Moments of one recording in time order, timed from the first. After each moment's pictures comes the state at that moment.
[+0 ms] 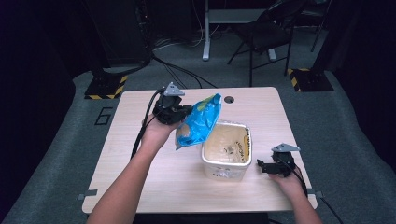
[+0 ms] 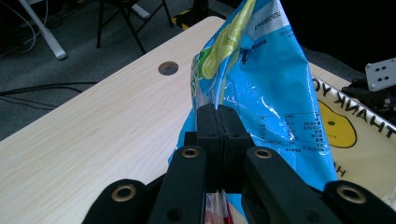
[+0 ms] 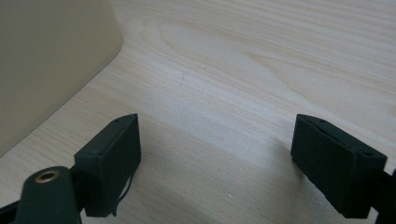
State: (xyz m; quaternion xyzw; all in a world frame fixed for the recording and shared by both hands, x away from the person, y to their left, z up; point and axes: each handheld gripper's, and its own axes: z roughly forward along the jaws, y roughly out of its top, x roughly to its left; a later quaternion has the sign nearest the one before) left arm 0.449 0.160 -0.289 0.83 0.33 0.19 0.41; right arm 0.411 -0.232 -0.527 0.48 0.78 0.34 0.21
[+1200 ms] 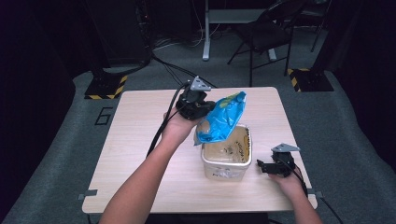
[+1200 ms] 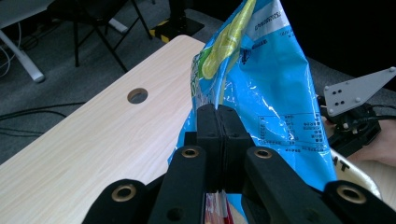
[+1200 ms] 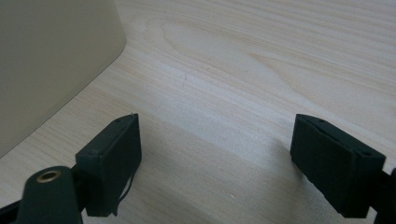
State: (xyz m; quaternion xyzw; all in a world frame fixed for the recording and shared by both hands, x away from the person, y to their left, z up) left arm 0.449 0.097 -0.270 0.84 0.29 0.18 0.42; right arm 0.411 -0.231 -0.527 0.48 0.78 0.35 0.21
